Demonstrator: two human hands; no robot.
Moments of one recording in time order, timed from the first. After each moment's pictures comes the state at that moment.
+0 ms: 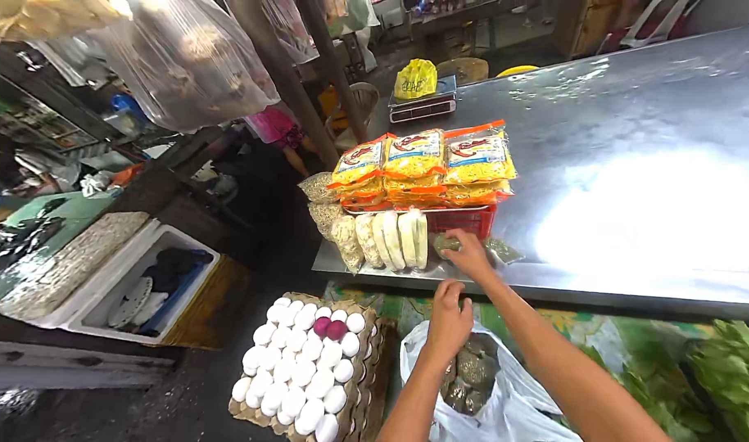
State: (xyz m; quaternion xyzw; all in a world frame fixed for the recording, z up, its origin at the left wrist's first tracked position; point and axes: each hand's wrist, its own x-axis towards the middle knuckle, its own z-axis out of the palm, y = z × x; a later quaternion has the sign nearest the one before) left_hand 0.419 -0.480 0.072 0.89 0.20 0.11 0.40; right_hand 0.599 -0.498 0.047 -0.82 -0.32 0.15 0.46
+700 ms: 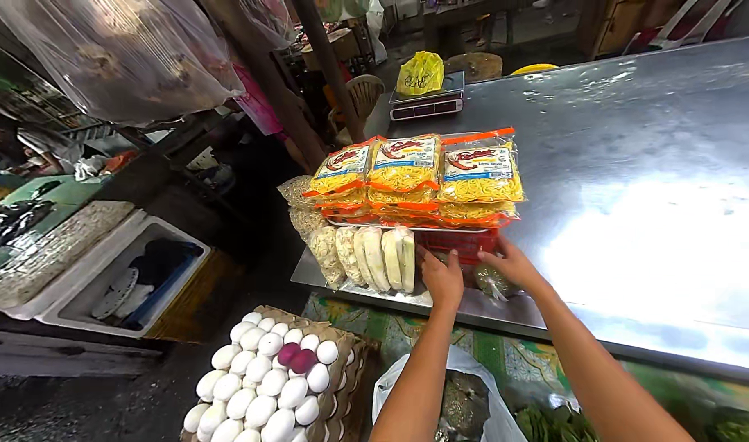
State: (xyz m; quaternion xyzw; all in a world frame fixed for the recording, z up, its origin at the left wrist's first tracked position) left_hand 0.583 -0.437 0.038 0.75 0.47 0.21 0.42; right_hand 0.724 -0.555 -0.004 -0.74 -0.28 0.24 0.56
